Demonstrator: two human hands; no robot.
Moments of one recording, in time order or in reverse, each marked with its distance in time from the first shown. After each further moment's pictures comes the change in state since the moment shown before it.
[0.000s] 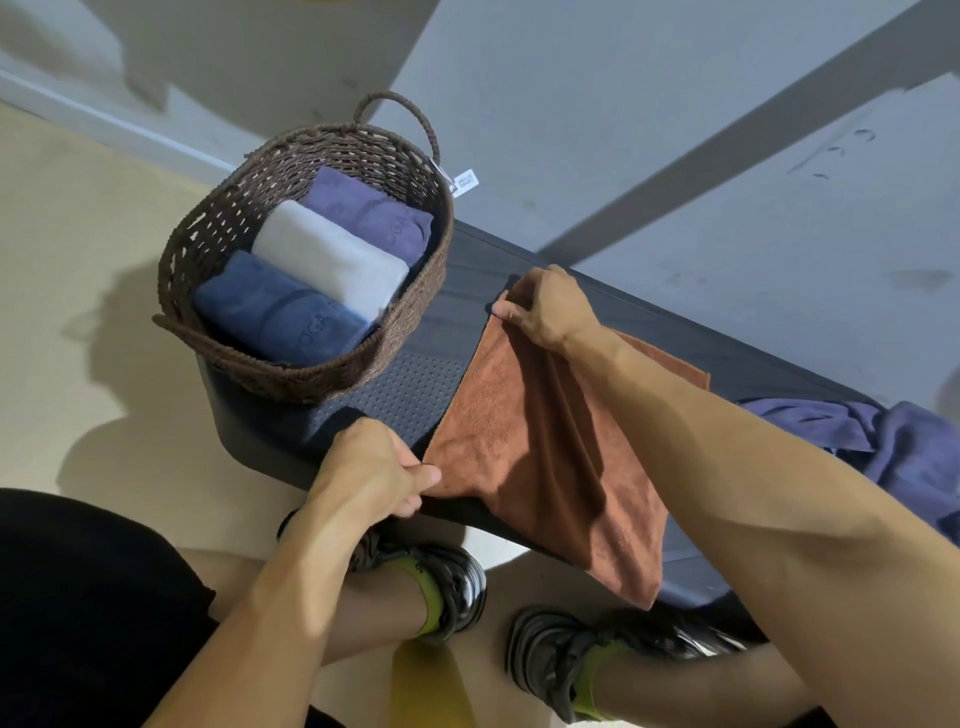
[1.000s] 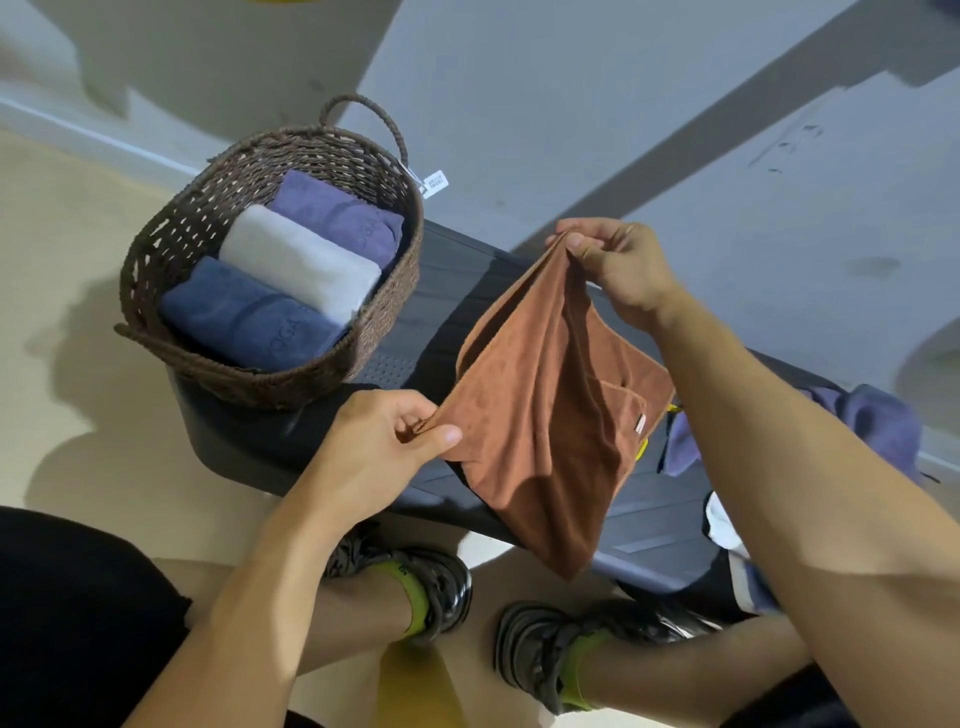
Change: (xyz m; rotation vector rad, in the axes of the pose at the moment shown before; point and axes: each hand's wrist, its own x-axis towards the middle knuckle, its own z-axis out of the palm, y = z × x) left_hand -0.028 0.030 -0.008 0.001 0.039 0.636; right_hand -0.026 0.041 -0.081 0.940 0.121 -0.045
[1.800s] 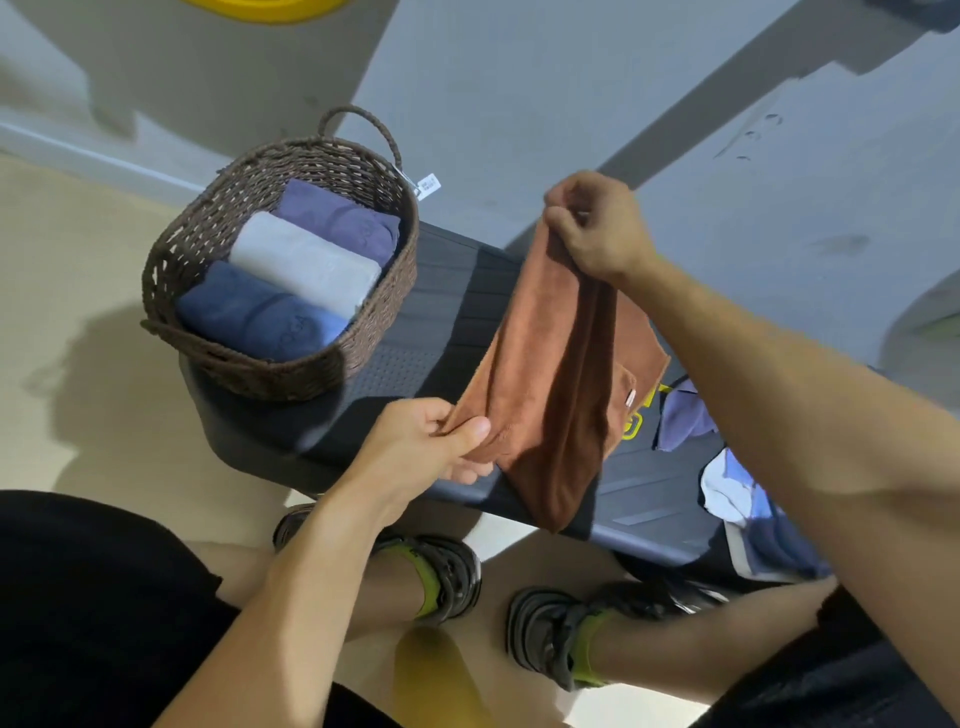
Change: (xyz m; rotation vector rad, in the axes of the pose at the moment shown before) left_hand -0.009 0.000 0.030 -0.505 -0.153 -0.242; right_hand 0.006 -0.020 0.009 -0.551 0.156 -0.296
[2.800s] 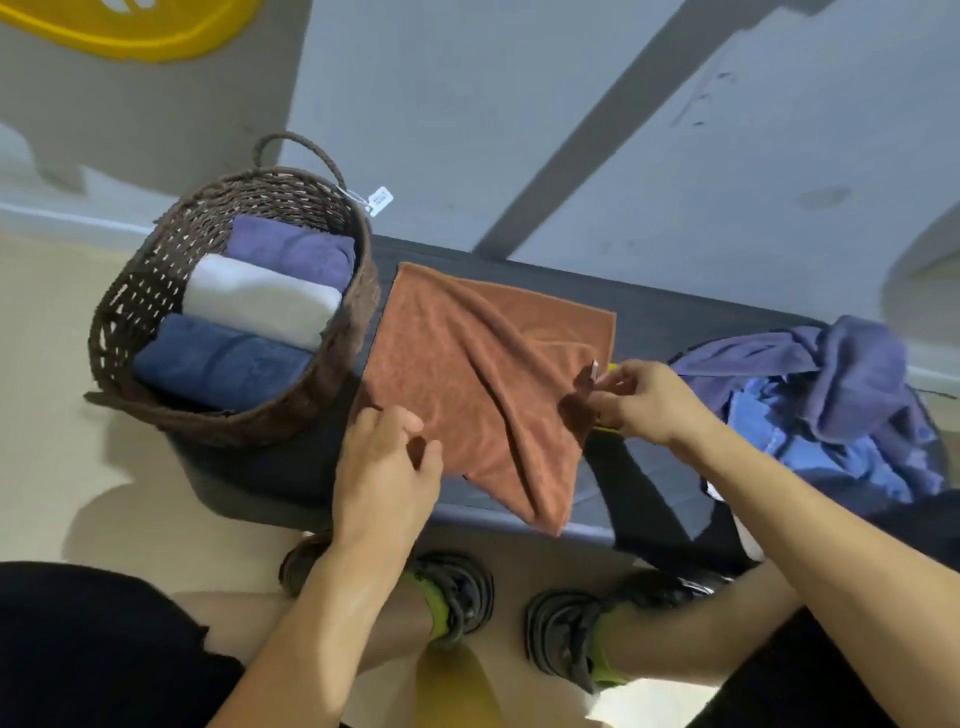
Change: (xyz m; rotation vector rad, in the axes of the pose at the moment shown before) left_hand 0.003 -0.008 0.016 0.946 0.522 0.391; right_hand -0.164 0.074 -0.027 0.015 -0.254 0.684
